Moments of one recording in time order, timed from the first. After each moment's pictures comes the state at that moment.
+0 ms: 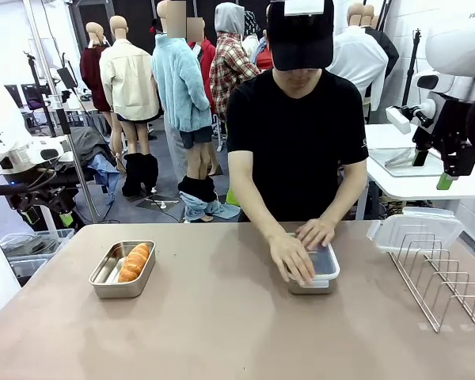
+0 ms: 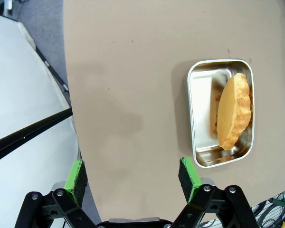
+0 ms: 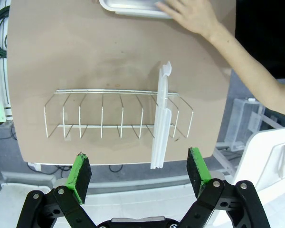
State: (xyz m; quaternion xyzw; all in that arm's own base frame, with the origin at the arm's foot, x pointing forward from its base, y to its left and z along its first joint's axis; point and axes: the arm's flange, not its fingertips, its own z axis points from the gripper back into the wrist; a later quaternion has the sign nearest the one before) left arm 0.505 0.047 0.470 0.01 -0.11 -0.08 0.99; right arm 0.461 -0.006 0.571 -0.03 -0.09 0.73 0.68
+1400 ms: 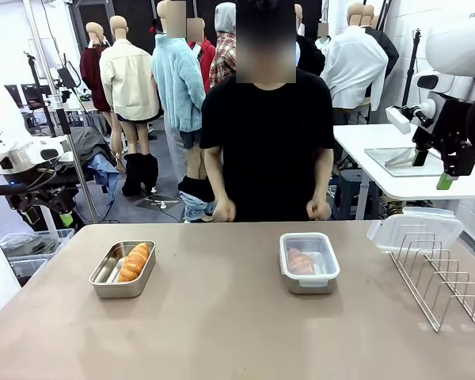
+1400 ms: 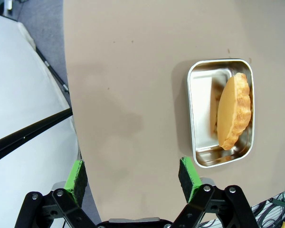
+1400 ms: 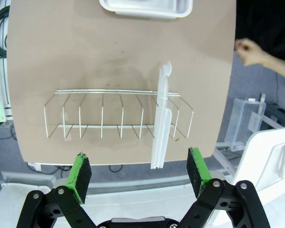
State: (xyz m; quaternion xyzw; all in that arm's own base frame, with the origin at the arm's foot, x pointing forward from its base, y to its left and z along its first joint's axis) left arm 0.505 0.047 0.470 0.01 -0.11 -0.08 0.99; right arm 0.461 -0.006 0.571 -0.03 -0.09 0.73 0.68
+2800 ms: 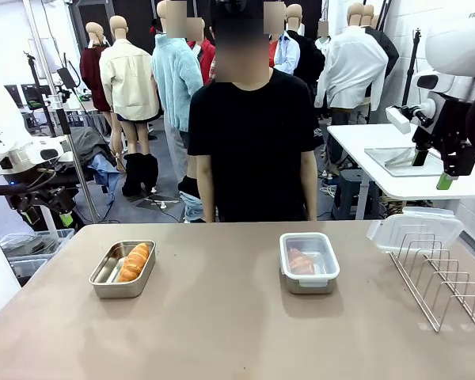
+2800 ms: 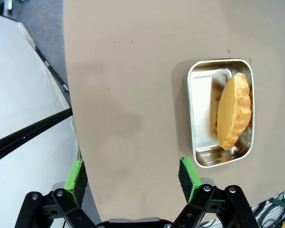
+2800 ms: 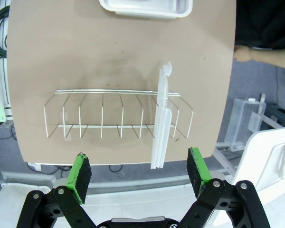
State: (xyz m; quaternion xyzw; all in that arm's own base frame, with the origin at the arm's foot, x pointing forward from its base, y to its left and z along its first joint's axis) left arm 0.505 0.047 0.470 0.01 -0.11 -0.08 0.99; right arm 0.461 -0.006 0.571 -0.03 -0.09 0.73 0.68
